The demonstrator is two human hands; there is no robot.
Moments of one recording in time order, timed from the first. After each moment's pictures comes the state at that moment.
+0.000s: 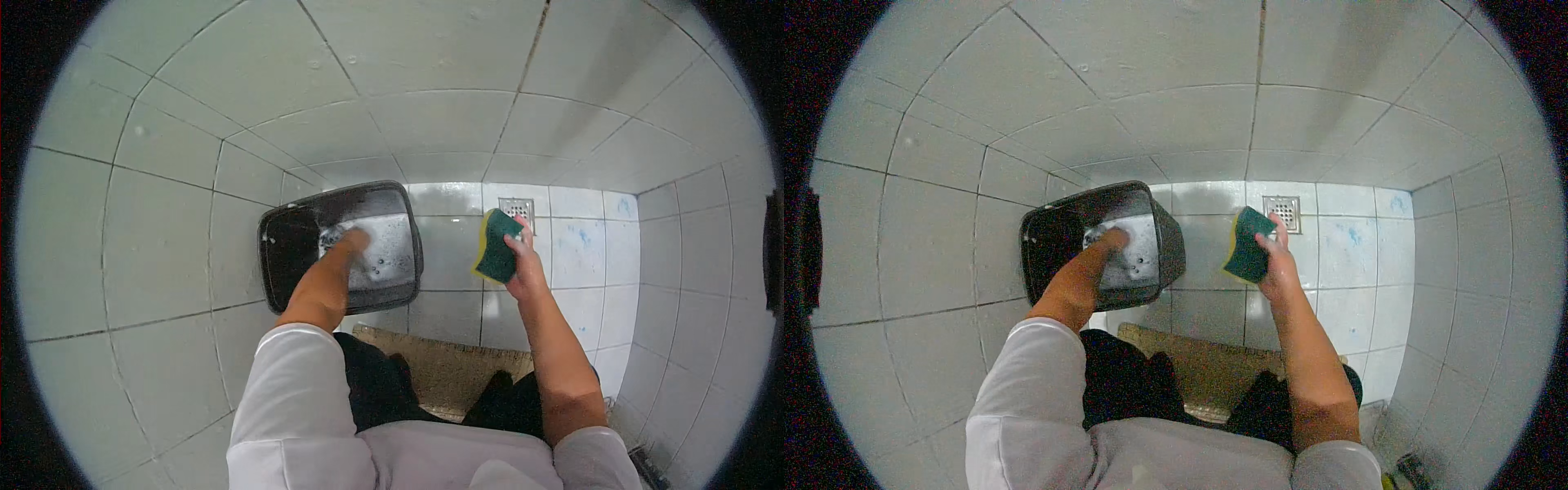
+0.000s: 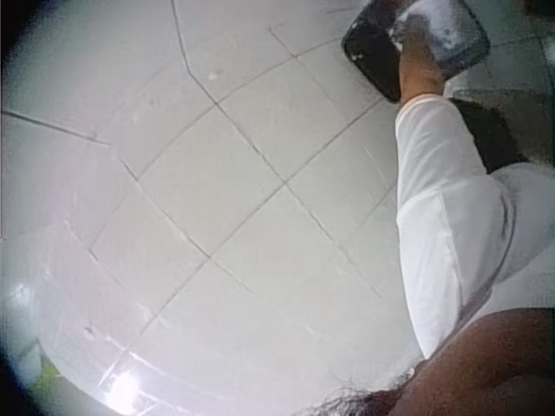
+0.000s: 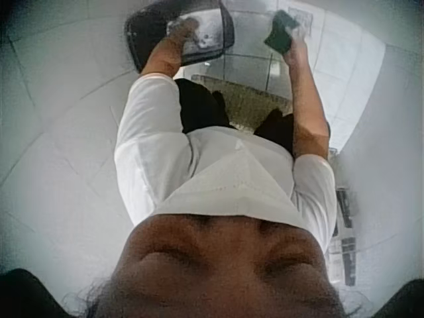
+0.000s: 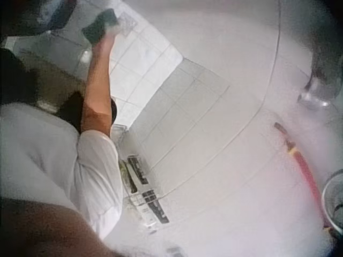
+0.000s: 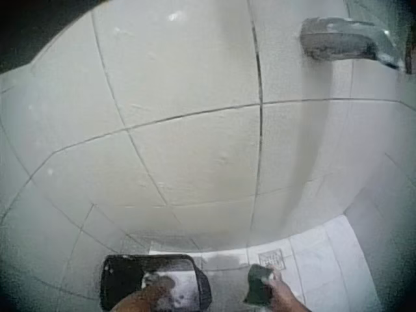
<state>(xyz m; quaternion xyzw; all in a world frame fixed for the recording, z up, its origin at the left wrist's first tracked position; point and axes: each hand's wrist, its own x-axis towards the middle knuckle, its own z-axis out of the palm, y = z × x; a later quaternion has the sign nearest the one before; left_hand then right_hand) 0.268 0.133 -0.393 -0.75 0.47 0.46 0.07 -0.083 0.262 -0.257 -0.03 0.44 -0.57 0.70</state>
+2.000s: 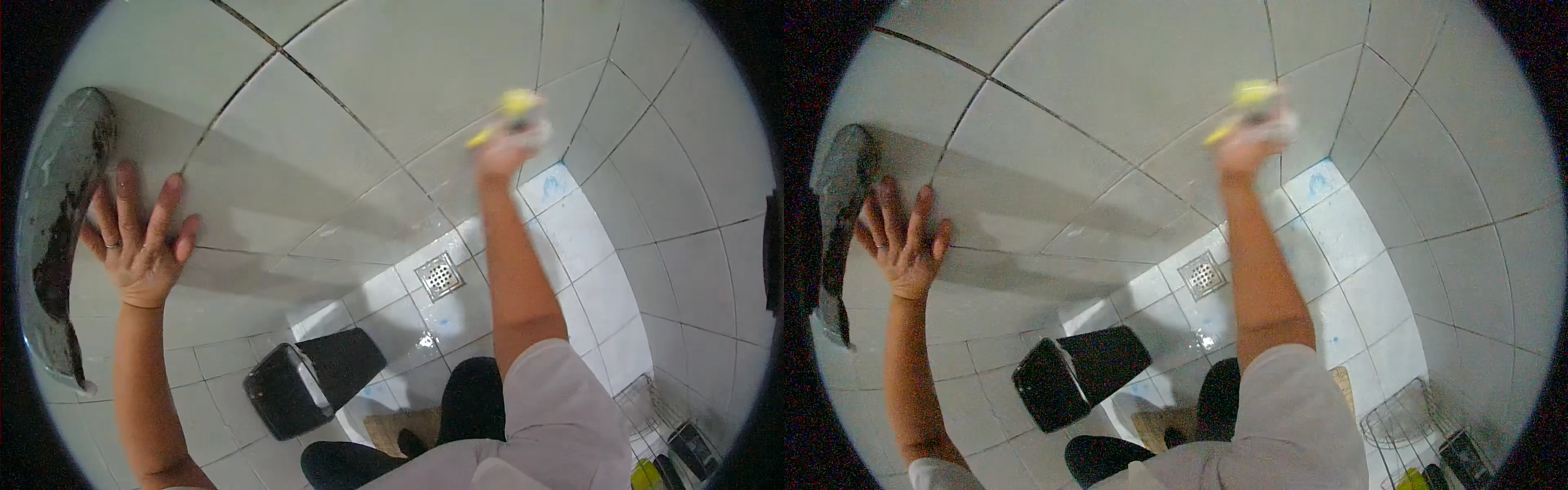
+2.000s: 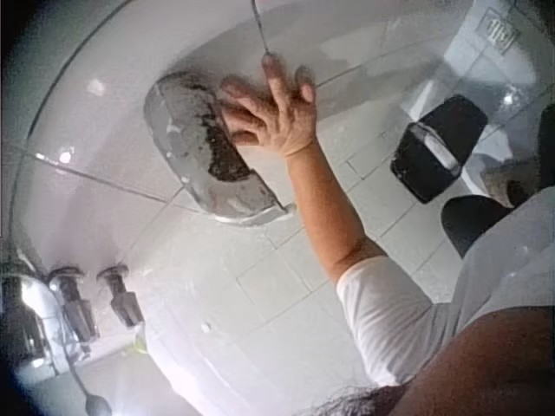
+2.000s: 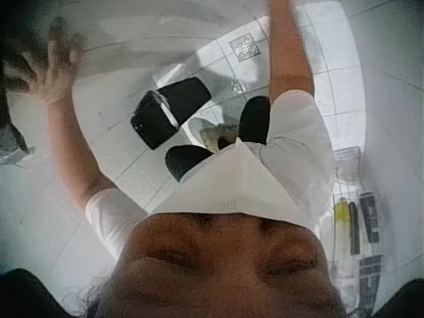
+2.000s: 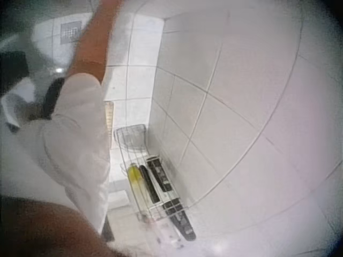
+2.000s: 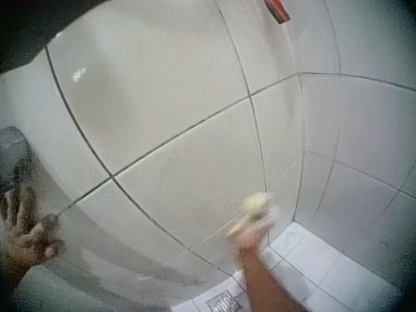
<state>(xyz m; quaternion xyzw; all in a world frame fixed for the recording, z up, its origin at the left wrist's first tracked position) -0.034 0.040 0.068 -0.10 0.79 -0.58 -0.16 -0.343 0.103 -0.208 -0.09 0.58 -0.79 0.19</state>
